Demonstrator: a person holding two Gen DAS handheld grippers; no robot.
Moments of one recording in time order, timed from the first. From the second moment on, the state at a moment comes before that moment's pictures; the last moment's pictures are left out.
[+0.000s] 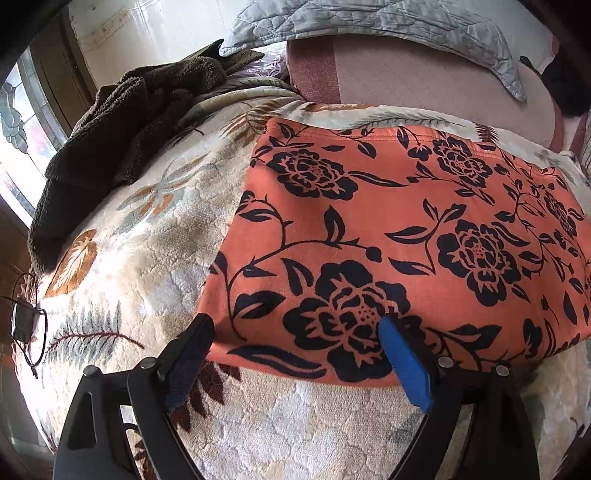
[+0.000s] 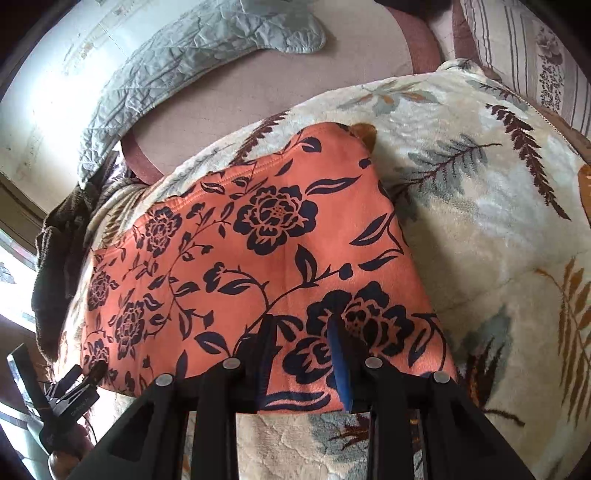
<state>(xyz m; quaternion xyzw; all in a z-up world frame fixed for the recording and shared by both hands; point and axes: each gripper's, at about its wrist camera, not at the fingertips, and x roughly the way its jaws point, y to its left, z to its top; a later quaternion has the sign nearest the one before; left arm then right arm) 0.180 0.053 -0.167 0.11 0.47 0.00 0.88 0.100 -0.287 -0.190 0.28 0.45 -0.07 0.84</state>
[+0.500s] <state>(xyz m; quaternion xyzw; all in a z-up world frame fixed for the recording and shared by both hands) 0.150 0.108 -0.160 -0.03 0.49 -0.01 0.87 0.050 -0.283 -0.204 0.48 0.40 0.02 0.78</state>
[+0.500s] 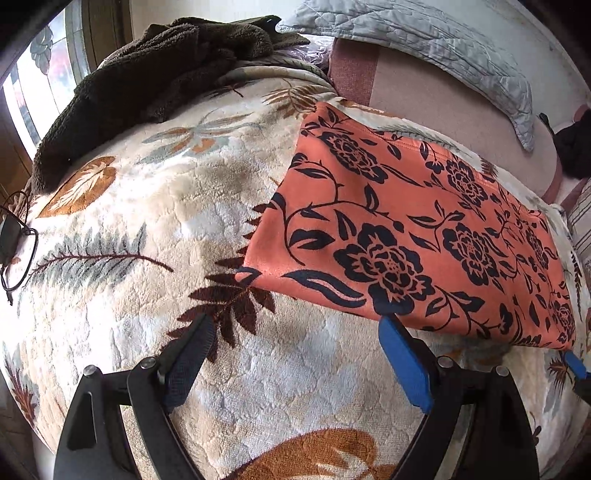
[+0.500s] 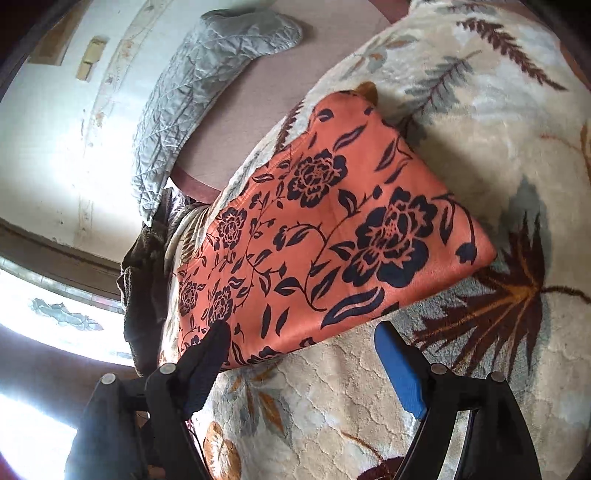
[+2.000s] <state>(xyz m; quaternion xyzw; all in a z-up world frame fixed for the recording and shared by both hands) 0.187 0.123 -0.186 -0.26 0.48 -0.07 0.84 0.049 -0.319 -0.261 0.57 0.36 -0.04 0.73</state>
